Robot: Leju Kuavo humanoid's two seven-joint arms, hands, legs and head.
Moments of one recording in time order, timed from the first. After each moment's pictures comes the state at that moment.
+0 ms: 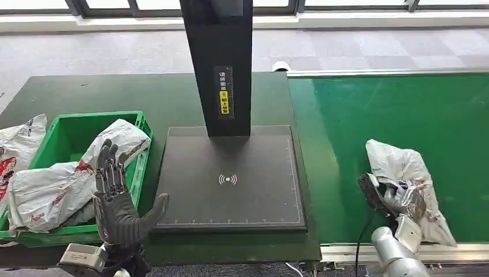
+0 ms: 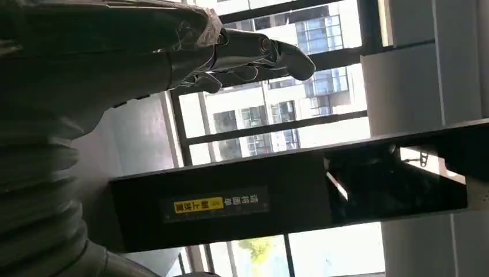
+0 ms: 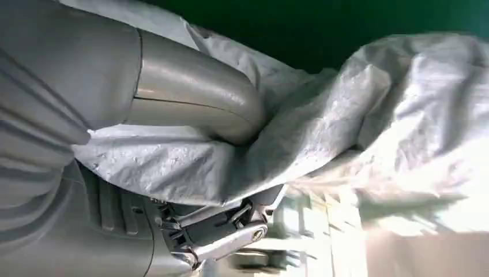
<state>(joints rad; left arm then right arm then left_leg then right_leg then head) 0.11 -0.19 -0.25 -1.70 -0.26 0.43 -0.70 -0.44 0.00 -0.74 -0.45 1.33 -0.69 -0.35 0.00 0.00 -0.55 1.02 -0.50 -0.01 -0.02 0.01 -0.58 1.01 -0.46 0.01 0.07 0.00</state>
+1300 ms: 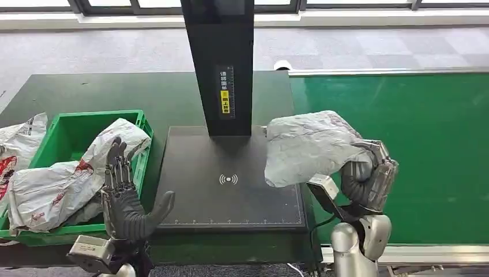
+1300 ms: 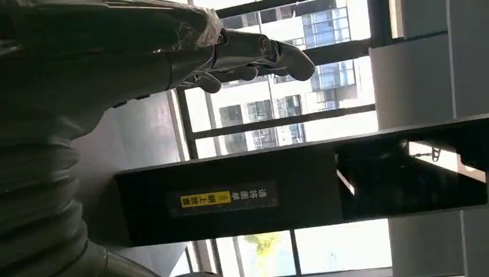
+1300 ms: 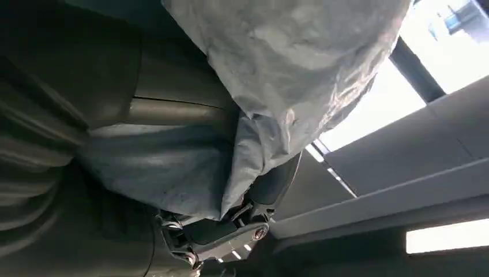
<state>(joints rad) 0.09 -0.21 -0.25 -1.65 -0.25 0.42 -0.70 -0.09 0.34 -0.28 -1.47 1.04 -0.70 -0.57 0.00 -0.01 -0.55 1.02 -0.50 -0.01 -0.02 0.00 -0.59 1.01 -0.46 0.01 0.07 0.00</state>
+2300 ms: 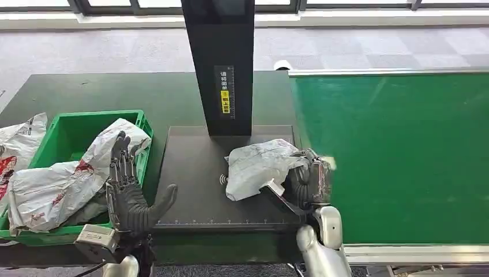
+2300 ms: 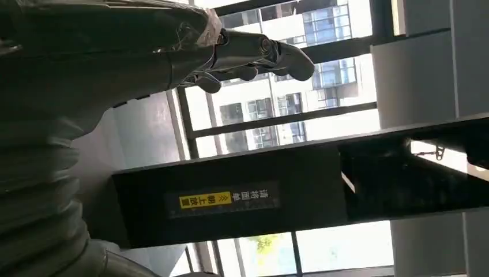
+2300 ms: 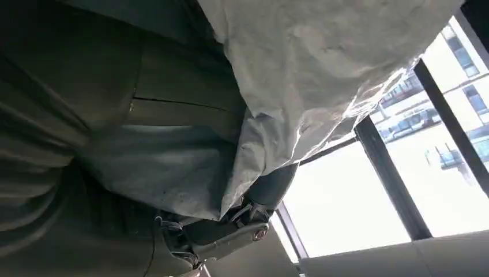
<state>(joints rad) 0.03 -0.20 -0.25 -1.60 -0.24 0.44 -0.70 -0.21 0.34 -0.20 -0.99 1.26 -0.70 -0.46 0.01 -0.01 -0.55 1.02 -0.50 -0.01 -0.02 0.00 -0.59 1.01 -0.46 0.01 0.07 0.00</state>
